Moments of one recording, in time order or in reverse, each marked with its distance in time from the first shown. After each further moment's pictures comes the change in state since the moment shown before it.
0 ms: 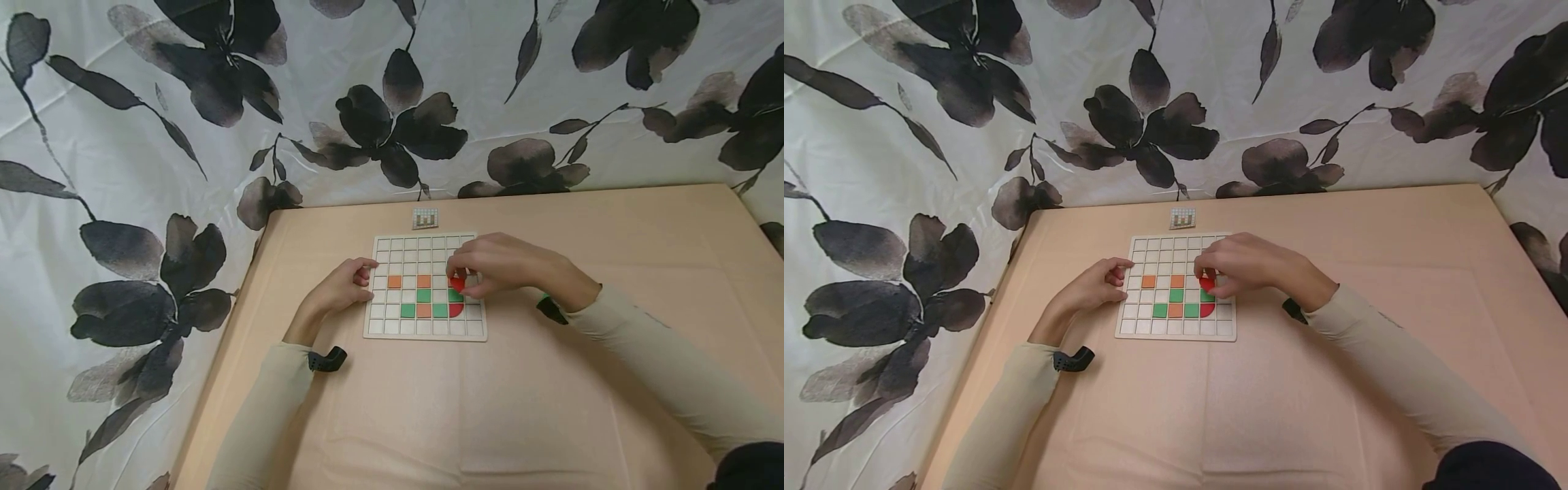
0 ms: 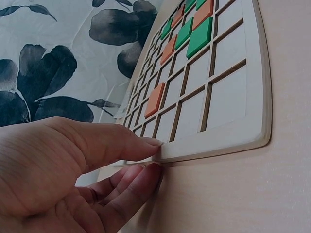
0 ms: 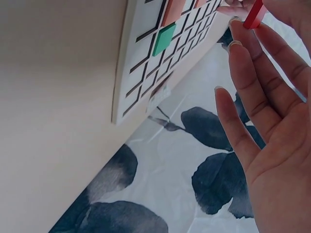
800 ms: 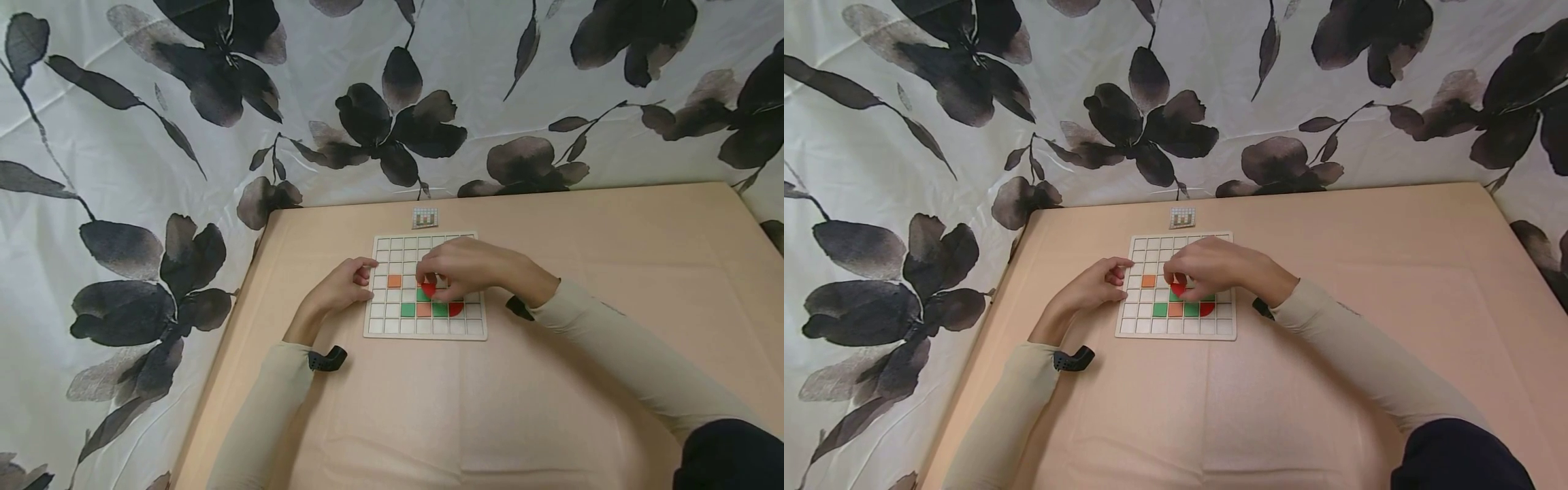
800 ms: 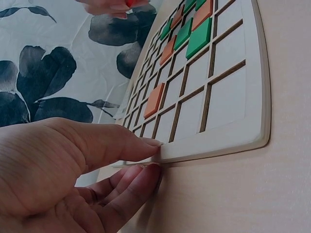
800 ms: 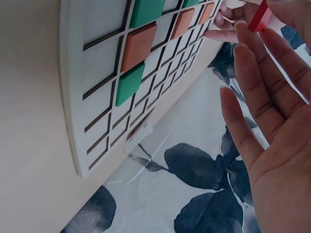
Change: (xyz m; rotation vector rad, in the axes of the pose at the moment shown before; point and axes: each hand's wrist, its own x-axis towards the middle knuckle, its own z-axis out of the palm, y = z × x) left_hand -0.001 0.002 -0.002 0.000 -0.006 0.004; right_hand 0.044 -0.019 0.011 0.053 -0.052 -0.052
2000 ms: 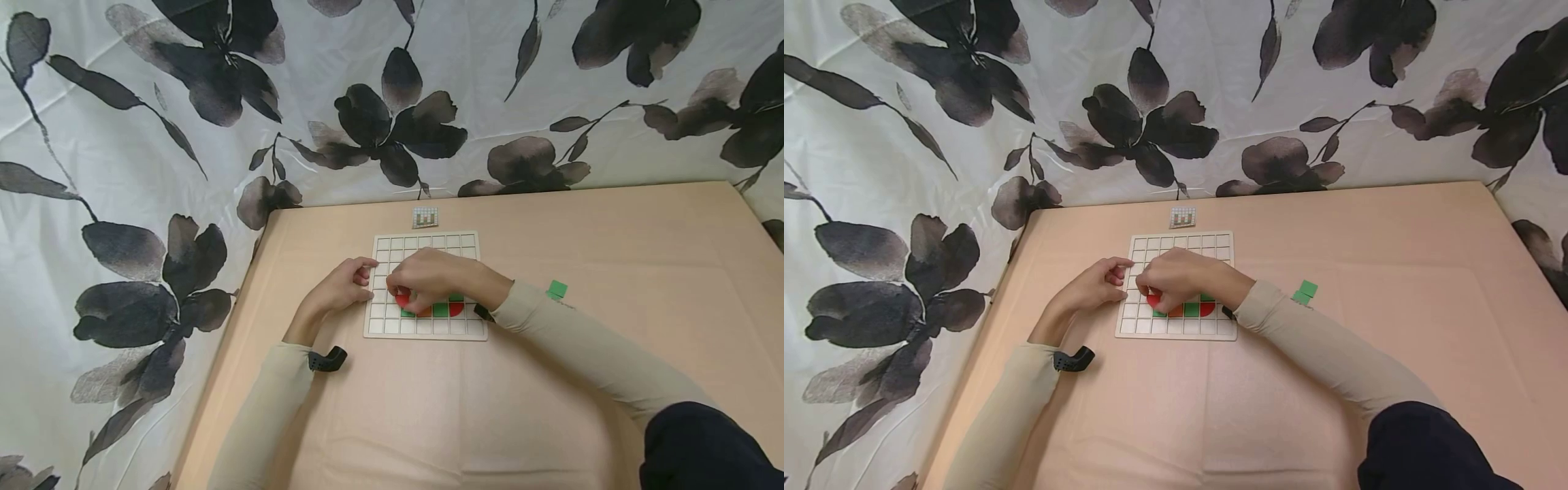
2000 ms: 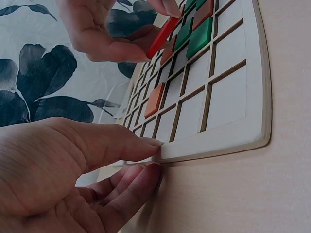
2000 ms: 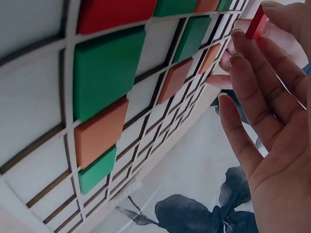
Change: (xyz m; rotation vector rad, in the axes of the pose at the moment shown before) left_hand 0.004 -0.004 -0.001 -0.005 -0.011 0.008; right_hand 0.051 -0.010 0.026 -0.104 -0.035 -0.067
